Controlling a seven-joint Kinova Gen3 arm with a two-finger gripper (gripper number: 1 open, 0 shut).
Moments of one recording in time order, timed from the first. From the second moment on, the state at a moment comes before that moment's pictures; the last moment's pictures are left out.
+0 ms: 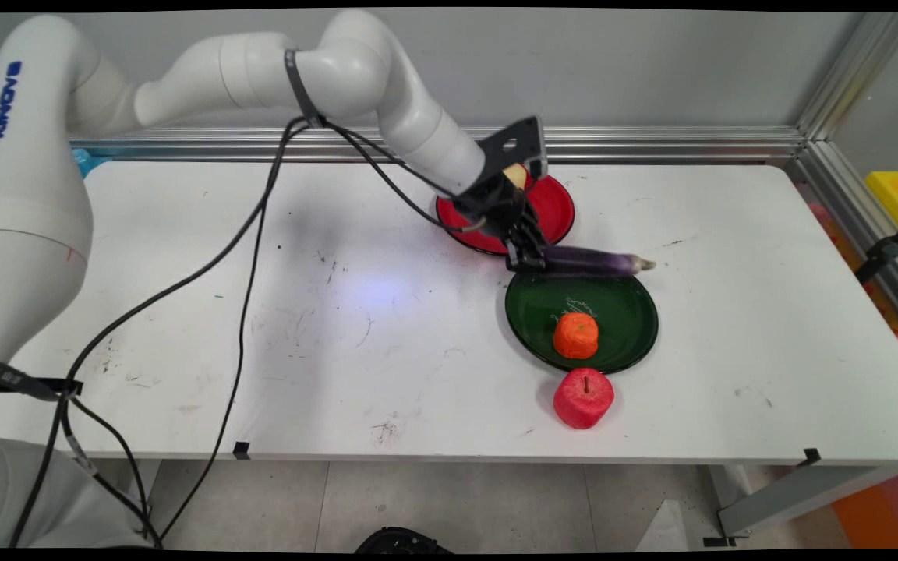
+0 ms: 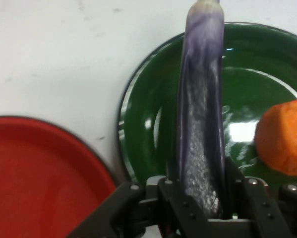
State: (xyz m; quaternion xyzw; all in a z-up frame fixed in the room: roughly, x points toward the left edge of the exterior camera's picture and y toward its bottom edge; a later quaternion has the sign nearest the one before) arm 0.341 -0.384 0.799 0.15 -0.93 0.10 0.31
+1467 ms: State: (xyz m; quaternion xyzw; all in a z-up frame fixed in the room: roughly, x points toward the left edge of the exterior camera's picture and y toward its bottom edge) arm 0.442 -0.450 0.787 0.22 -0.92 0.16 0.28
